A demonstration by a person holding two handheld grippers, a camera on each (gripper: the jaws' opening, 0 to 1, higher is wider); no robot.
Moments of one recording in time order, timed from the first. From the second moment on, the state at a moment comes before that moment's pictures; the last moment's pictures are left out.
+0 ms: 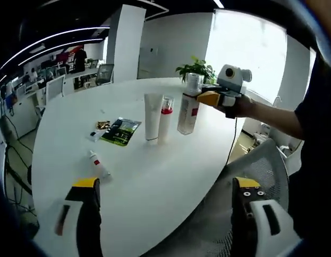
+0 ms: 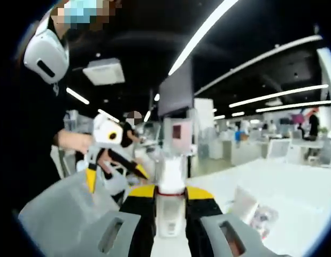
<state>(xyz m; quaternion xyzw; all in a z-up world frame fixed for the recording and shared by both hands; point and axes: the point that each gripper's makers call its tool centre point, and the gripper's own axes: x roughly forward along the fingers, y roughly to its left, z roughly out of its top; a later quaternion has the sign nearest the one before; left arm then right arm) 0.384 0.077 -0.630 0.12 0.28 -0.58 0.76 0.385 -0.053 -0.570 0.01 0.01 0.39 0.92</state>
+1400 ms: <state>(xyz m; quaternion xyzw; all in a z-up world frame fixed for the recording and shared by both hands) 0.386 0.083 -0.699 0.11 0.32 -0.56 0.76 0.428 -0.087 -0.696 -0.01 0.02 0.37 0.93</state>
